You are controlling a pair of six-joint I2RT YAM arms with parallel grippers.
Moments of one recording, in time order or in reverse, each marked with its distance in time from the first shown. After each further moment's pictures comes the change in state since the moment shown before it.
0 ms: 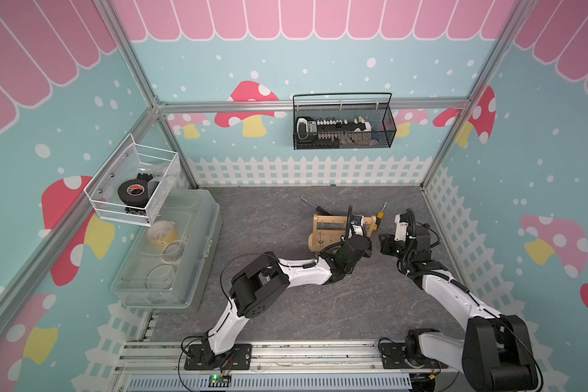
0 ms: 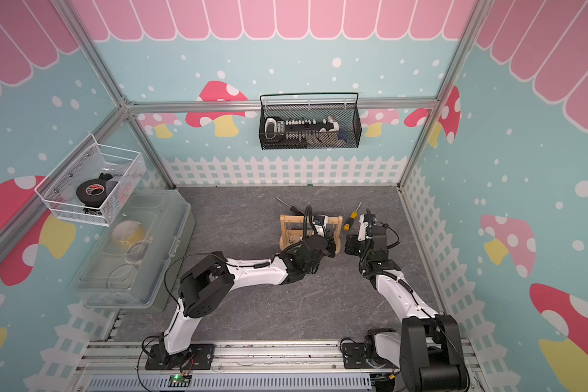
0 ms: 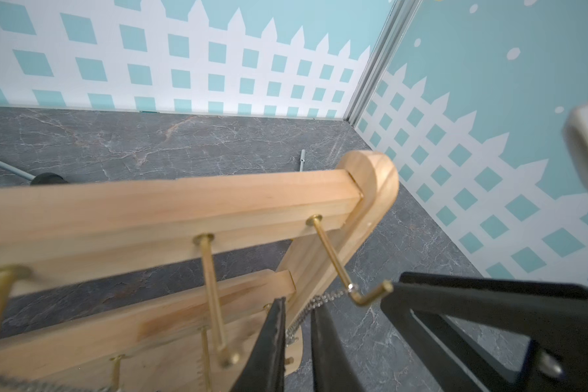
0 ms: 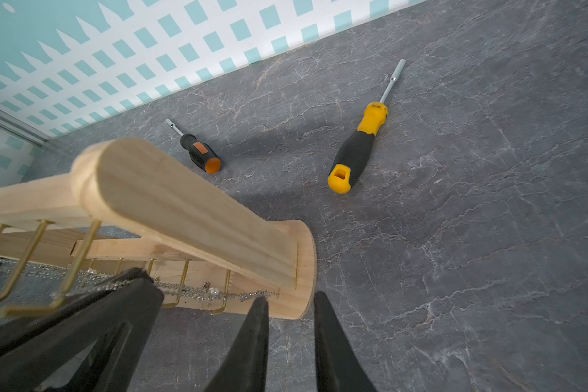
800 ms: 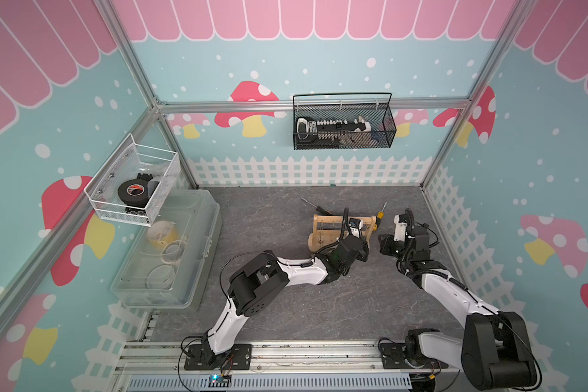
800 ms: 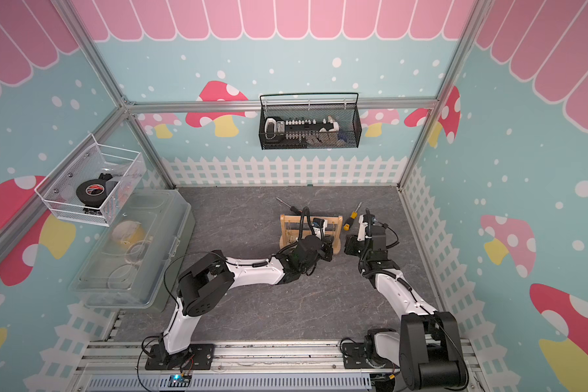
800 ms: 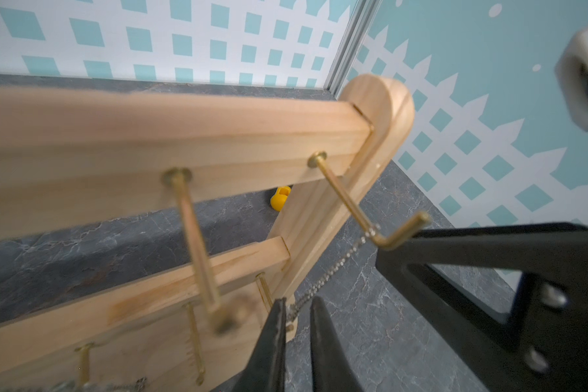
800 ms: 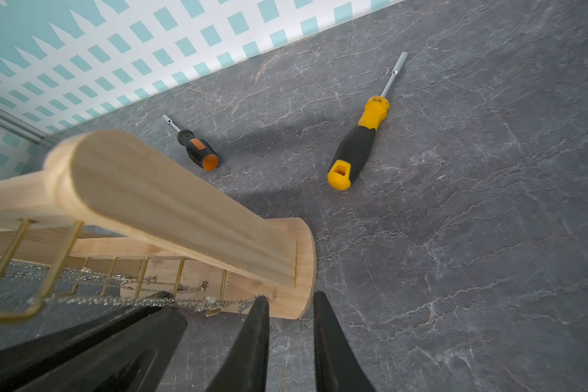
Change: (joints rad) left arm 0.026 -0.016 -0.075 0.025 0.143 -0.003; right arm 0.000 0.020 0.000 0.008 -0.003 0.001
